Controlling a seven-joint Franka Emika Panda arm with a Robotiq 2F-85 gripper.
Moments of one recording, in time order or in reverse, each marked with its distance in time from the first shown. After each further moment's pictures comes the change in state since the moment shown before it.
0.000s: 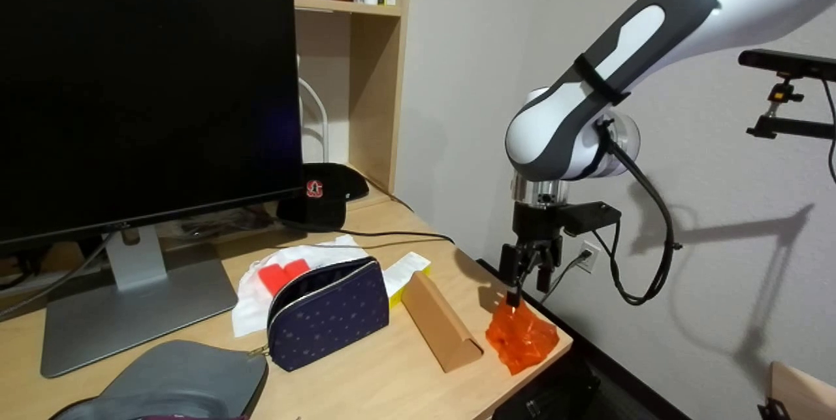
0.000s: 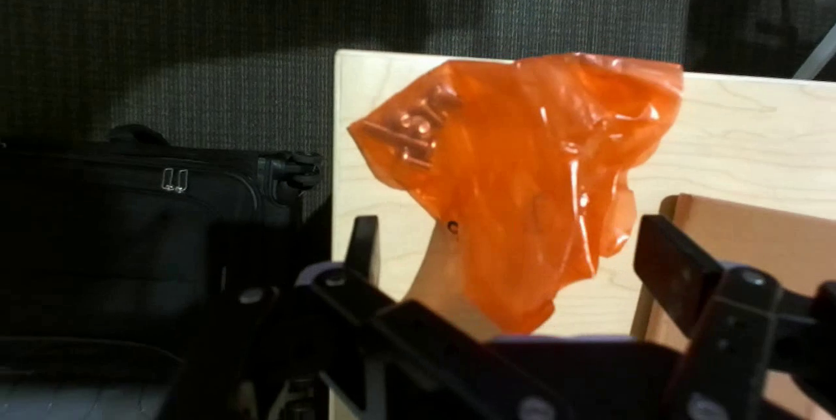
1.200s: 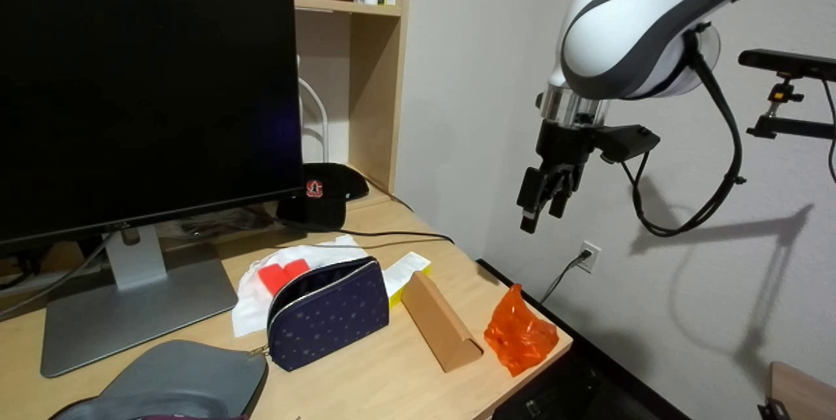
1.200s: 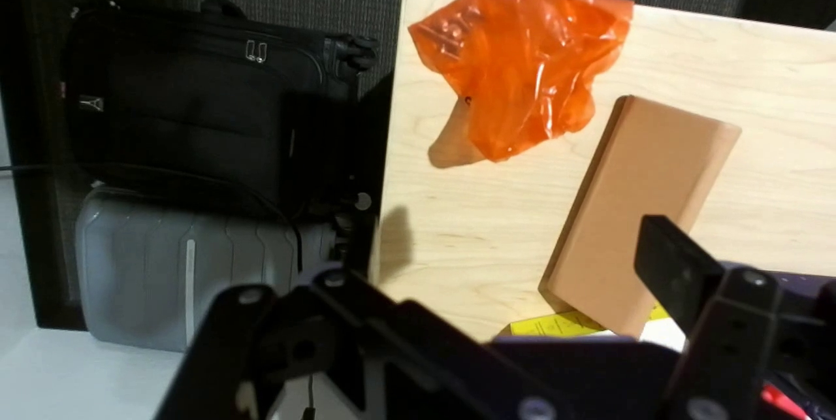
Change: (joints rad) arm 0.075 -0.351 -0.080 -0.125 -0.116 0.019 0.033
